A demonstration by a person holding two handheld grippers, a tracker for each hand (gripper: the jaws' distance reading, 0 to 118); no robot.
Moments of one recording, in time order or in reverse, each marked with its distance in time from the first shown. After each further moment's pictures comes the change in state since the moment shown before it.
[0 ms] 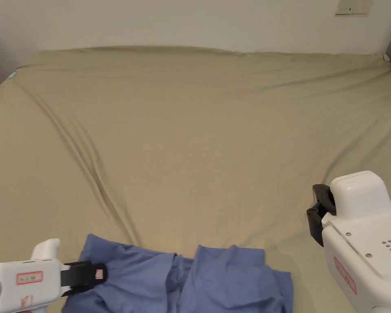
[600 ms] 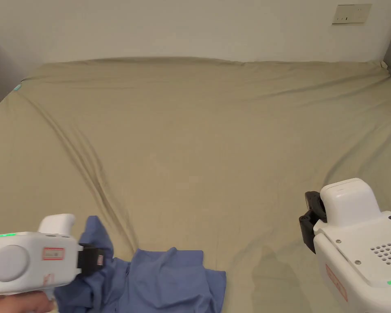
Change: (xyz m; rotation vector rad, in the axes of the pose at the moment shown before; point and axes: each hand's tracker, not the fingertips) left arm 0.115 0.027 0.014 -0.035 0.209 -0.183; right arm -0.001 -0.001 0.005 0.010 0.019 0.002
